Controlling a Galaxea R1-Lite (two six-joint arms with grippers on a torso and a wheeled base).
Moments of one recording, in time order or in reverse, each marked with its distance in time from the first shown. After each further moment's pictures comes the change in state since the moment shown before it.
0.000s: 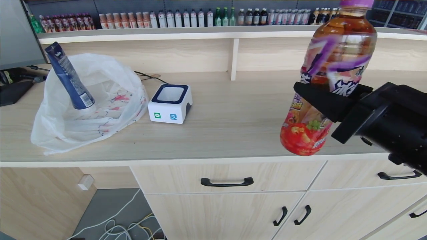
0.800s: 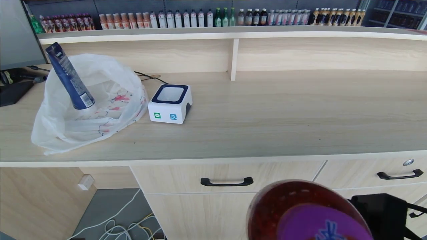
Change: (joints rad) left arm 0.000 0.000 0.000 0.000 0.000 0.000; right arm 0.497 0.004 0.325 -0.228 -0.011 -0.572
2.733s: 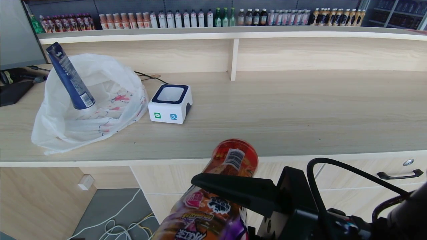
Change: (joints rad) left arm 0.000 0.000 0.000 0.000 0.000 0.000; right arm -0.074 0.227 -0.220 -0.004 0.250 -0.758
